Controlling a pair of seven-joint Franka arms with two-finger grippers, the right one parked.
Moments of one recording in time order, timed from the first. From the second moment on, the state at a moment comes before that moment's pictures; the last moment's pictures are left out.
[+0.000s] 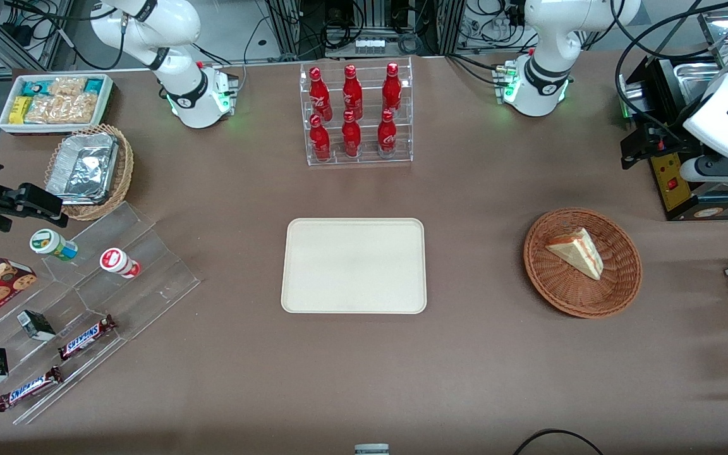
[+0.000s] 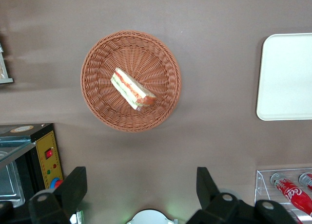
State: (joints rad) arm -0.06 -0.04 -0.04 -1.57 0.01 1.45 -0.06
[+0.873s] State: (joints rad) arm -0.03 0.04 -0.02 -1.57 0.01 1.46 -0.23
